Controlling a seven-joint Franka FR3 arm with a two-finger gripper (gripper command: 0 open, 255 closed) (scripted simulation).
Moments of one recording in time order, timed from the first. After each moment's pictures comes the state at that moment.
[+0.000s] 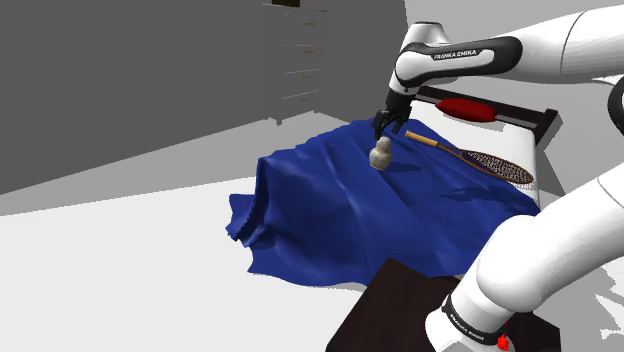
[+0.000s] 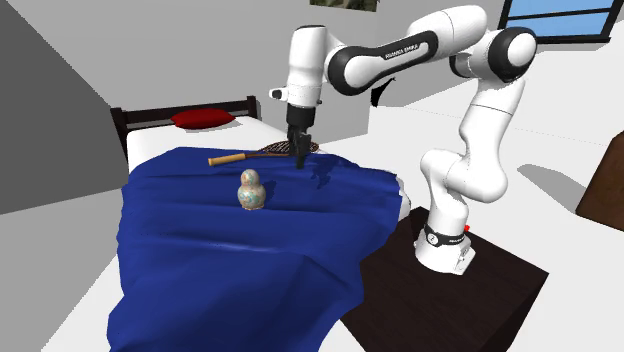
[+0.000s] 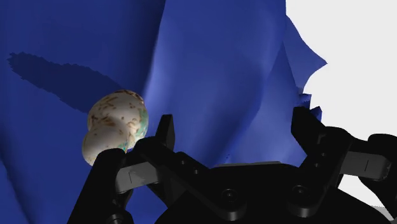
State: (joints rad) arm -0.13 -0.33 -0.34 -2.16 -0.16 1.98 -0.13
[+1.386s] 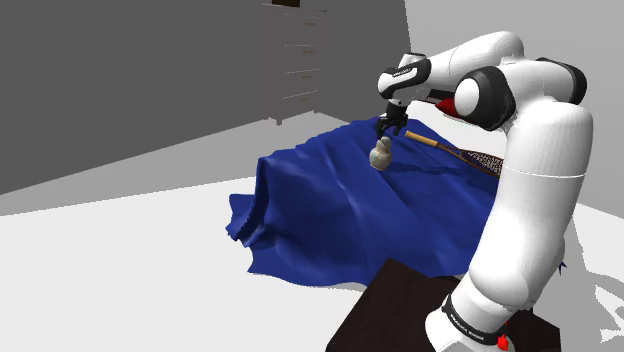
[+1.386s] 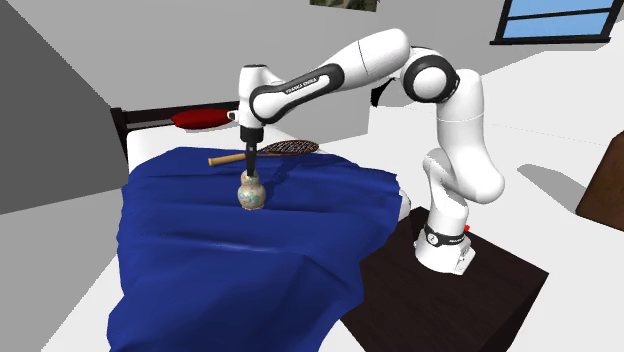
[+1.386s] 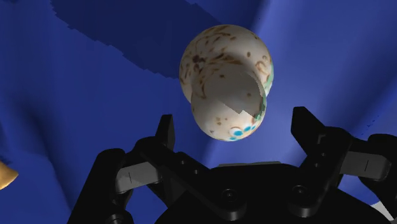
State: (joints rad) arm -0.29 0.29 -0.52 -1.72 0.13 2.13 -0.44
